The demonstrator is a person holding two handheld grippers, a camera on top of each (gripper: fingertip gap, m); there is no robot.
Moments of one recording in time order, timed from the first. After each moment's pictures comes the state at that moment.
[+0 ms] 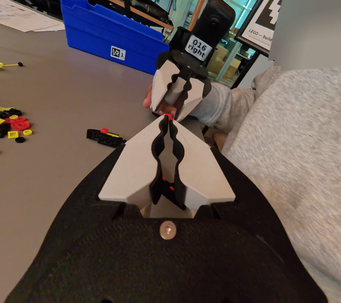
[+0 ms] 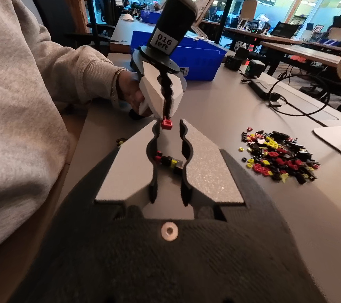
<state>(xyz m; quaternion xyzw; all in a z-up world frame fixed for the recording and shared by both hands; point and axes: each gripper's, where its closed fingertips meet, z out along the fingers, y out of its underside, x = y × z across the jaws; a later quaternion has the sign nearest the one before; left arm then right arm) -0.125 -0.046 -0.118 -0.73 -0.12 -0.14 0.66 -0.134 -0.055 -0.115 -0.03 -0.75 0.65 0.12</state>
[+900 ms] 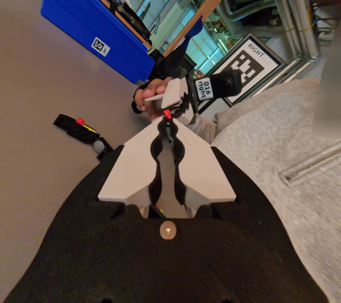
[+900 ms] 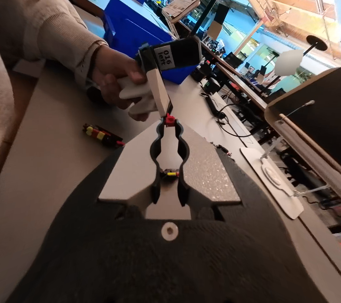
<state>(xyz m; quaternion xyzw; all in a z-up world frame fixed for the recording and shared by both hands) -0.128 -0.044 -0.109 -0.64 -0.21 -0.31 0.67 -0.136 -0.054 -0.108 0.06 -0.74 0.59 0.31</state>
